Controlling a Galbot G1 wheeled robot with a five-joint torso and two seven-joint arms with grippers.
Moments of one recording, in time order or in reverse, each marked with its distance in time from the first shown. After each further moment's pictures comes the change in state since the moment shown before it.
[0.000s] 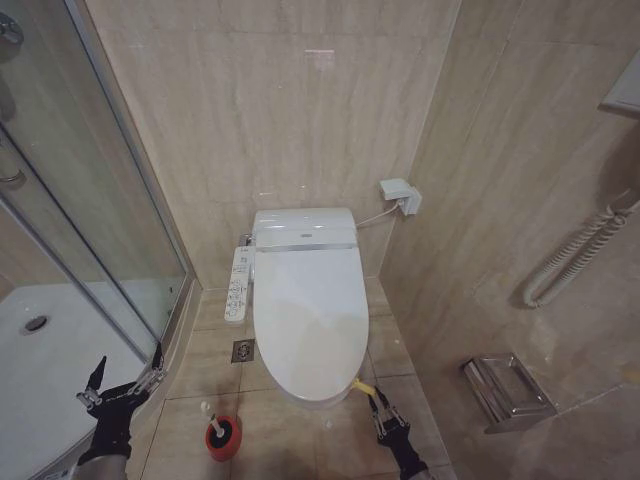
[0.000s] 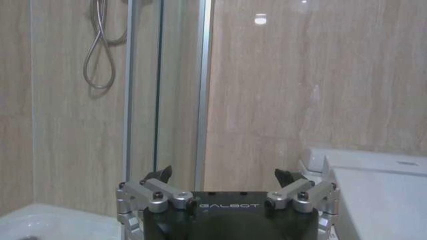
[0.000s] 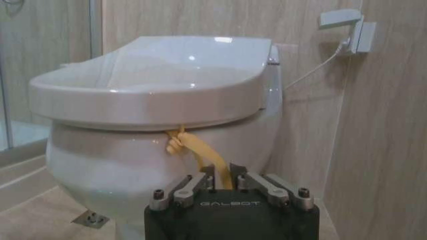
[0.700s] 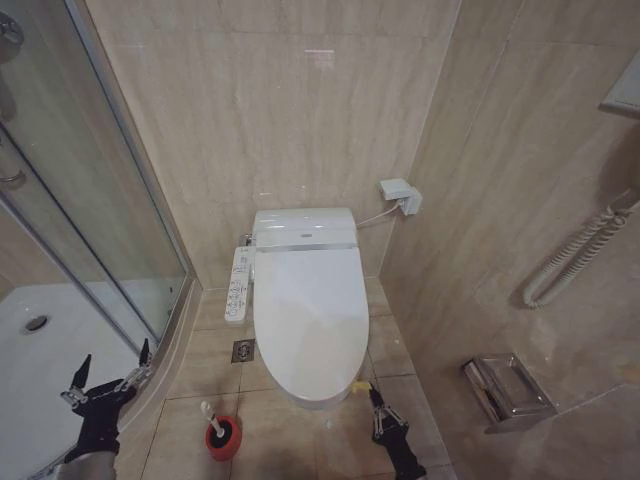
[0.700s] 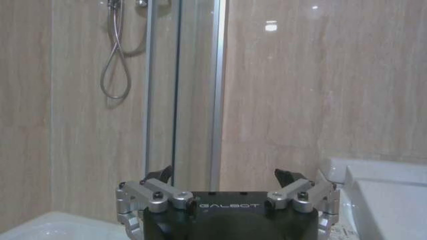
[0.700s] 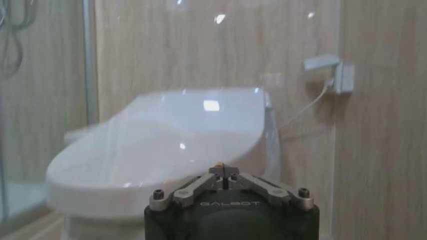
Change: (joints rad) left arm -0.011 0.007 -0.055 0.005 -0.023 -0.003 -0.011; right arm -0.133 0.008 -0.005 0.278 0.051 0.014 0.048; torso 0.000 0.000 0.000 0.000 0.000
